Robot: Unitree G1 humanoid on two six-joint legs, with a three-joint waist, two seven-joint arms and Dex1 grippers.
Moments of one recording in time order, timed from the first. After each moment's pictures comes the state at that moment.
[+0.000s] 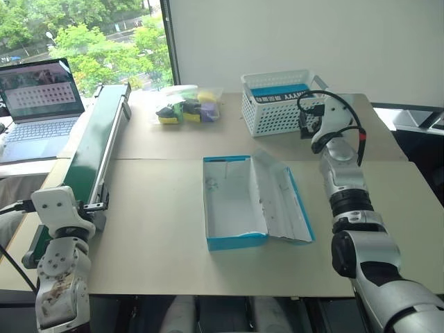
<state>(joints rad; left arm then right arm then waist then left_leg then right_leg) 0.08 0.30 0.45 -0.39 -0.25 0.31 -0.08 -0.96 -0.35 -0.17 0.82 0.02 -0.02 0.04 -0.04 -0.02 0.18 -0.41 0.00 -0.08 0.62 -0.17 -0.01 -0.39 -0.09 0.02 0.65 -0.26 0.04</state>
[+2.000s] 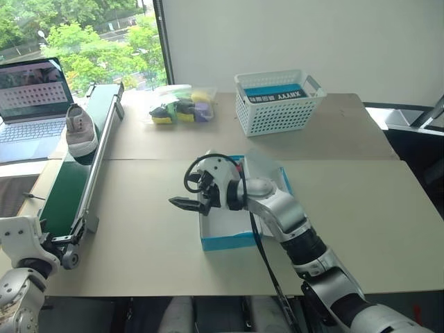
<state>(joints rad) 0.29 0.46 0.65 -0.34 -0.47 0.50 -0.28 -0.69 -0.11 0.38 0.02 0.25 0.63 0.69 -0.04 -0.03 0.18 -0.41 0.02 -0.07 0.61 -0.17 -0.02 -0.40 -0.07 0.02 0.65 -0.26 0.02</state>
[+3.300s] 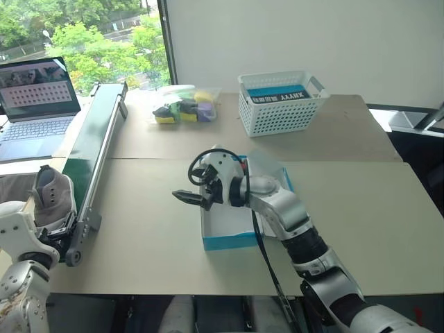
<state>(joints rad) 0.16 0.41 0.69 -0.24 -0.46 0.49 -0.21 -0.69 -0.09 0.33 0.02 0.26 0.65 0.66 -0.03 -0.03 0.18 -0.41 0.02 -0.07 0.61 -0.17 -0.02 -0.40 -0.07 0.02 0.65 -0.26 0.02</state>
